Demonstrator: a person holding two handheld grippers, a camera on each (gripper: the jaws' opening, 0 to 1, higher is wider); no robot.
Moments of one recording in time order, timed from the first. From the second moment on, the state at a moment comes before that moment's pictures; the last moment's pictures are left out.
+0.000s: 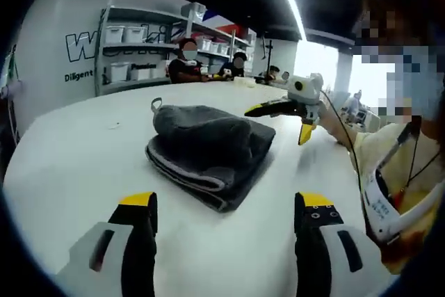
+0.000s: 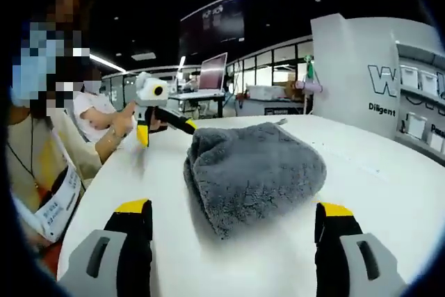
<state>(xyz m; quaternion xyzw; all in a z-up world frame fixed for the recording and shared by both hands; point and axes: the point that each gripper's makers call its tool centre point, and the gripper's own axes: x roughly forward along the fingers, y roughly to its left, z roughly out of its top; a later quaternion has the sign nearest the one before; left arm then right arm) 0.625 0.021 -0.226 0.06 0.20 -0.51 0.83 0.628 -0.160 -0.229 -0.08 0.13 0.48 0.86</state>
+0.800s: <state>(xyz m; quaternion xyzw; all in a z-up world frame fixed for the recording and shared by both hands) 0.646 -0.040 -0.192 0.12 0.12 -0.47 0.87 0.610 -0.149 -0.233 -0.07 0.15 0.50 0.85</state>
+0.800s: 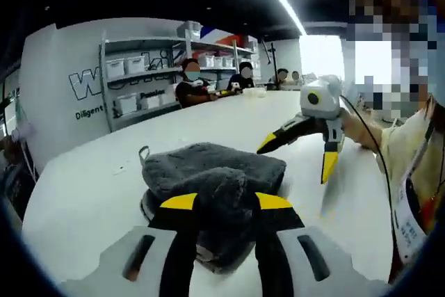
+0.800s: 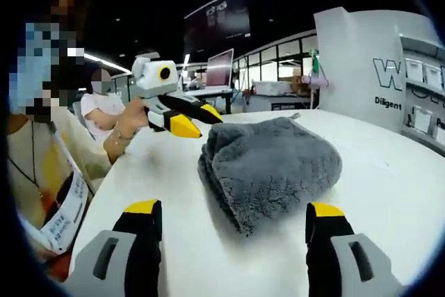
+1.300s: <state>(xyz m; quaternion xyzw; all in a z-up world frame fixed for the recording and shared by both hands) 0.644 -0.048 -0.194 0.17 0.09 -0.46 0.87 0.602 -0.142 -0.238 -0.08 0.15 0.51 0.84</state>
